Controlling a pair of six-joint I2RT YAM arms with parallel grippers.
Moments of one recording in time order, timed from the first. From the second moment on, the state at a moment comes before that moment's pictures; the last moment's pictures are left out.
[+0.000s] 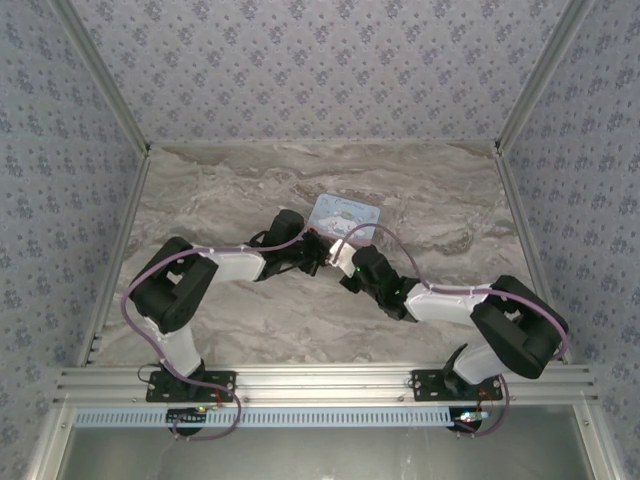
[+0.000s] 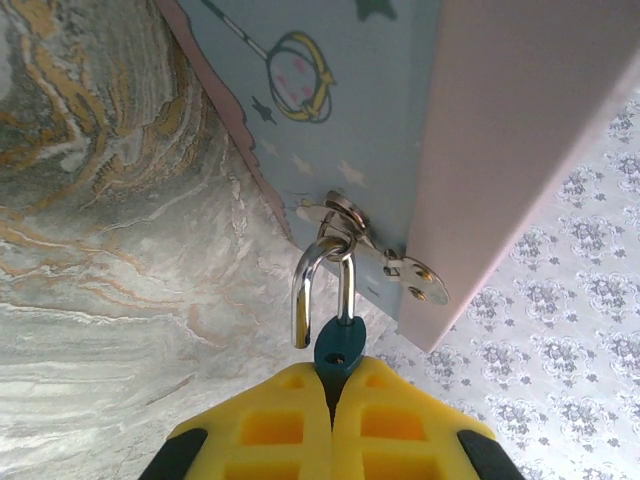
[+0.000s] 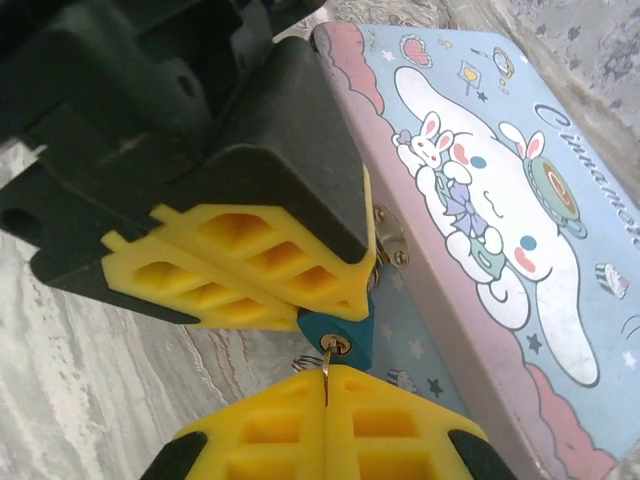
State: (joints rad) left arm -0.69 1.79 0.87 0.30 0.45 -1.68; right arm 0.82 1.45 0.53 0.36 0.25 -0.29
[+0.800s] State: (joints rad) left arm -0.65 1.62 0.87 0.15 0.44 -1.57; right arm 0.69 1.46 0.45 0.45 -0.06 0.31
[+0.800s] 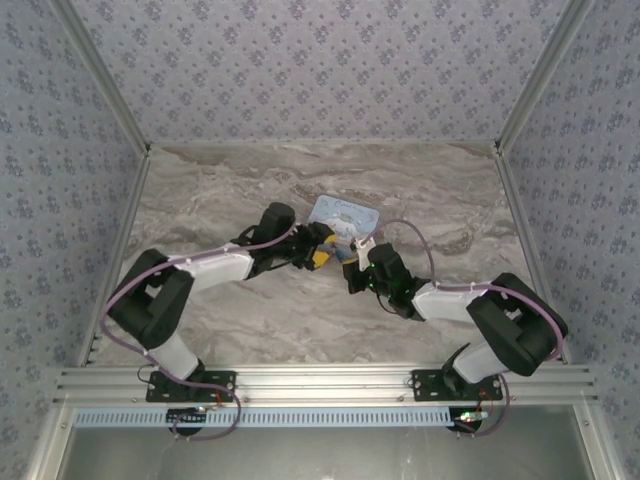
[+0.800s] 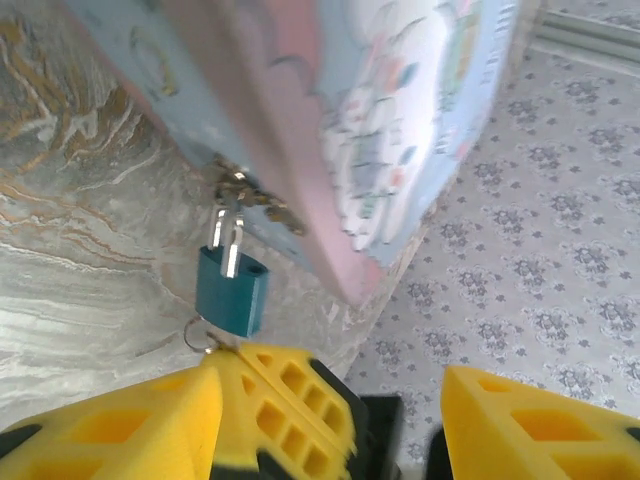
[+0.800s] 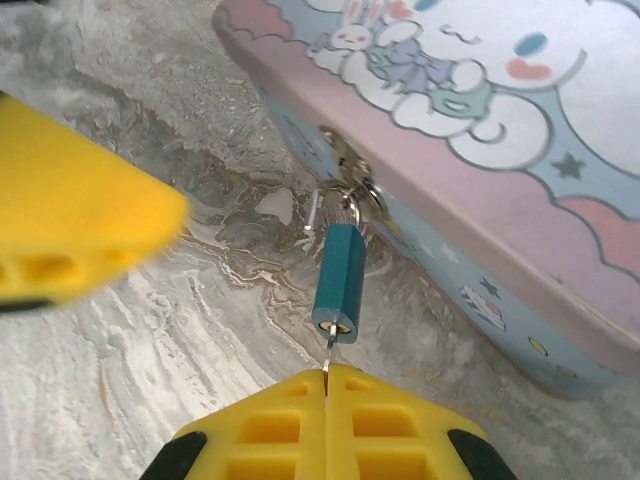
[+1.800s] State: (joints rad) left arm -0.50 1.48 0.91 -0.15 0.31 -1.31; right arm 0.56 1.36 0.30 0.47 -0.26 0.95
